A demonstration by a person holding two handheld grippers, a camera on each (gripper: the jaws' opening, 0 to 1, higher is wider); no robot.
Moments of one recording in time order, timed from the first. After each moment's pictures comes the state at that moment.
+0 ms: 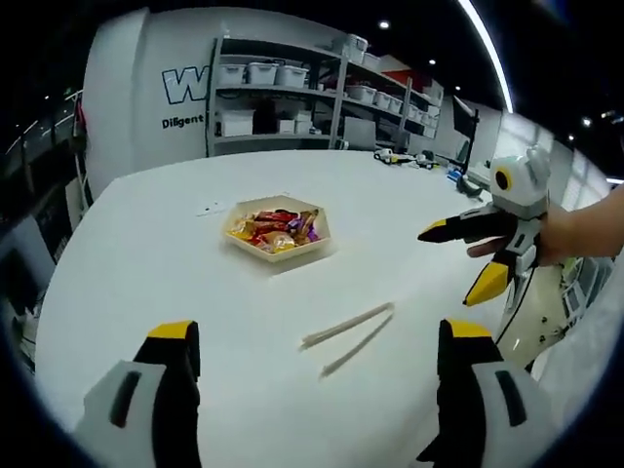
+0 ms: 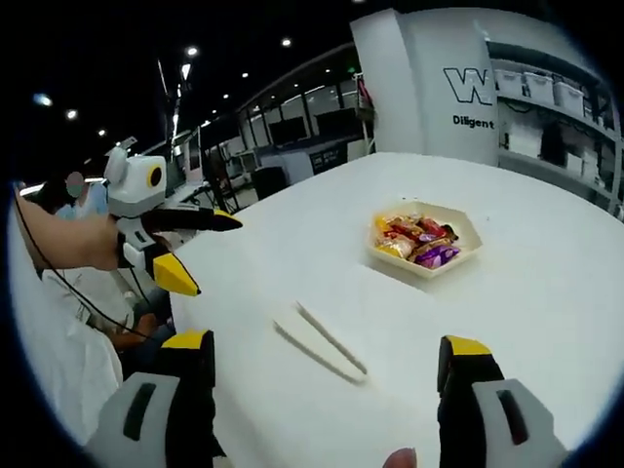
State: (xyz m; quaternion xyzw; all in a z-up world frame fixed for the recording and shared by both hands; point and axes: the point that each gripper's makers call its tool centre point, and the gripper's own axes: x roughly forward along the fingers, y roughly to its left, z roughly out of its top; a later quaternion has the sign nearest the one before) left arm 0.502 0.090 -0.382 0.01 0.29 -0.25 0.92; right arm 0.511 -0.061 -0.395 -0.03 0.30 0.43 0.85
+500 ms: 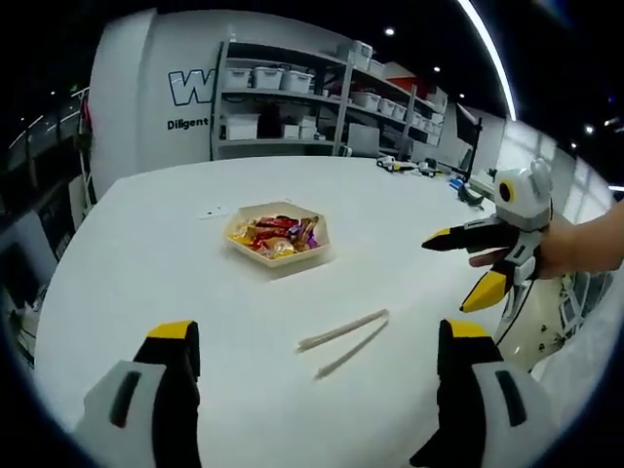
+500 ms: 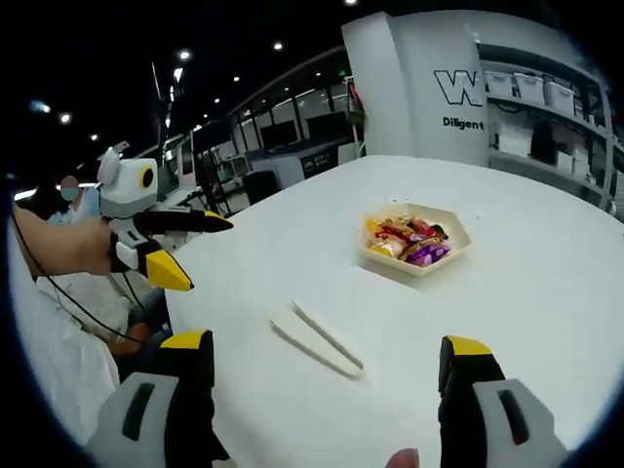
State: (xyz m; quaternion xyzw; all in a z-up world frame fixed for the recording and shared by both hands) left arm 0.498 0.088 -0.373 0.00 0.28 -0.25 0.93; right arm 0.508 -0.070 -0.393 -0.03 0.30 0.41 0.86
